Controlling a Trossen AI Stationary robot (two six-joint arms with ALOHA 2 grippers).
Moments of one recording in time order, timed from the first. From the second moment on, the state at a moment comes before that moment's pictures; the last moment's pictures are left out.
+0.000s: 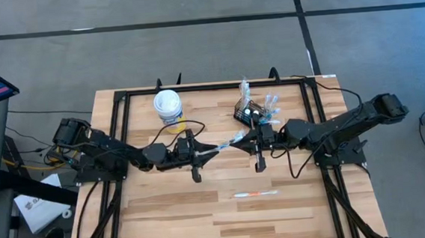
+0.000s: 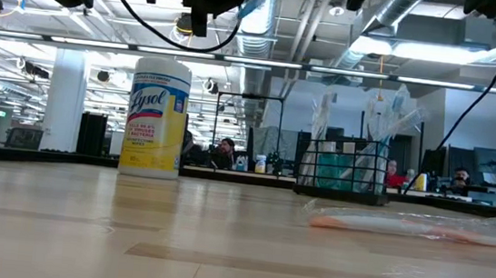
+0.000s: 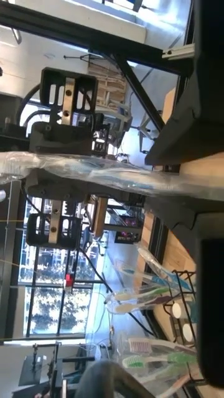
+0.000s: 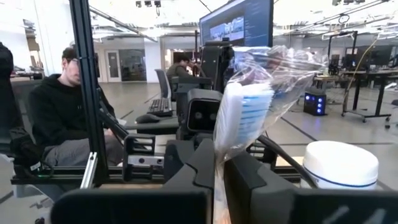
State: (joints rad) left arm -0.24 1.54 0.63 1.08 -0.39 -0.08; right arm 0.18 1.26 0.68 0.73 0.18 0.00
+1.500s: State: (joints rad) left arm -0.24 1.52 0.63 1.02 -0.38 -0.04; right arm 0.18 0.82 0.68 -0.28 0.79 0.29
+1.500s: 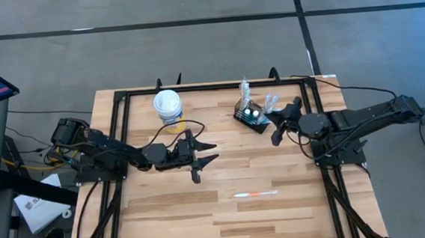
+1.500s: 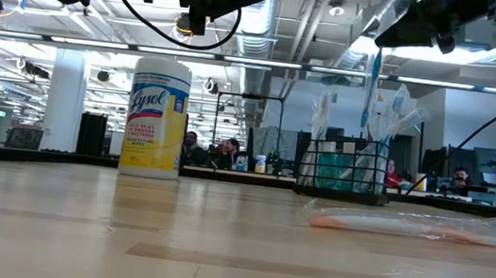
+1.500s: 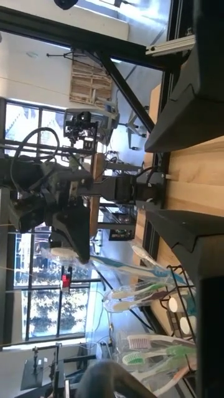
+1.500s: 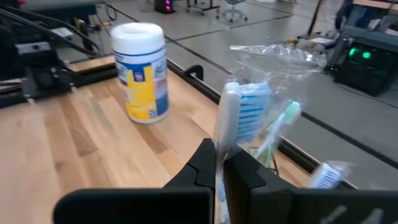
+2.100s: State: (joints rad) left arm -0.24 1.52 0.63 1.01 -0.38 -0.04; right arm 0.16 0.84 0.68 -0.40 0.86 0.37
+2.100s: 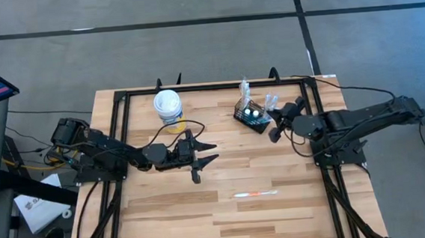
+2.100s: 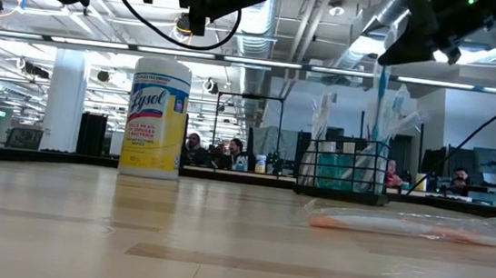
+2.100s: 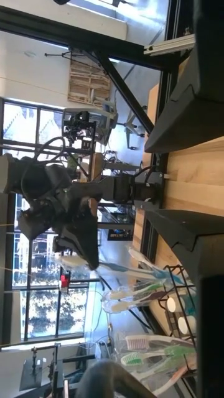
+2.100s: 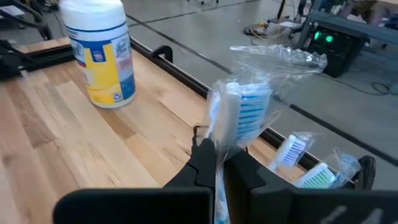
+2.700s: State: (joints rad) left arm -0.24 1.52 0.63 1.01 -0.38 -0.04; right arm 0.05 0.99 0.68 -0.30 0.74 0.38
